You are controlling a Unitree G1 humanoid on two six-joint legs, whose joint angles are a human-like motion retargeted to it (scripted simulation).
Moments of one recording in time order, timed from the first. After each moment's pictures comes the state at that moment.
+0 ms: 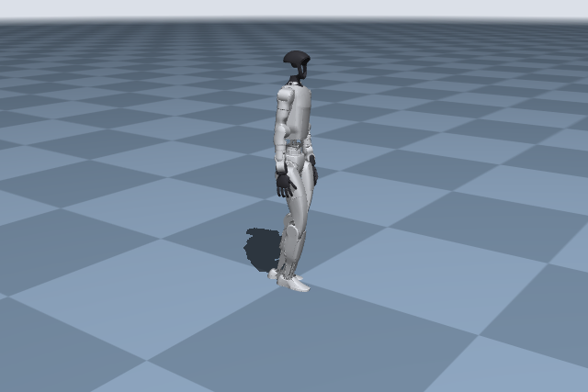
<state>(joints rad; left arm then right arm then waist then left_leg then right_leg) 0.08 0.13 0.16 1.32 0.73 -0.13 -0.17 0.13 -0.06 -0.12 1.41 -0.25 -0.14 0.07 0.03 -0.06 -0.10 -0.01 -0.06 0.27 0.14 -0.19 0.12 -0.26 0.04 -0.20 0.37 -0.16 -0.06</state>
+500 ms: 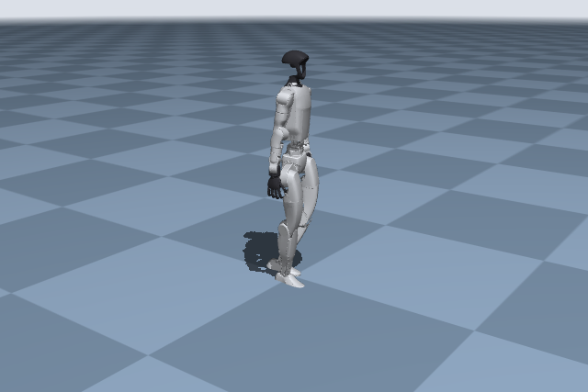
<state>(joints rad) 0.14 0.09 0.13 1.36 0.78 -0.18 0.00 0.19 -0.06 -0.17 1.54 -0.19 -0.15 0.01 0.05 -0.12 -0.10 -0.09 -0.09 0.33 0.41 -0.16 0.09 -0.05 -0.02 -0.28 0.09 -0.14 -0.15</state>
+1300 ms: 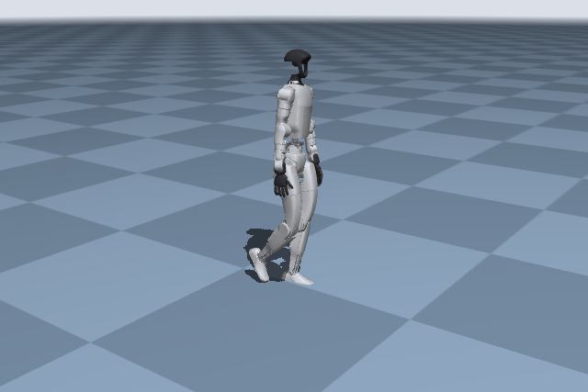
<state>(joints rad) 0.00 0.11 0.14 1.42 0.71 -0.13 -0.06 0.12 -0.08 -0.19 1.47 -0.23 -0.11 0.06 0.11 0.03 -0.10 -0.10 -0.02 0.01 0.12 -0.10 0.09 -0.19 0.02 -0.30 0.91 0.15 -0.11</state>
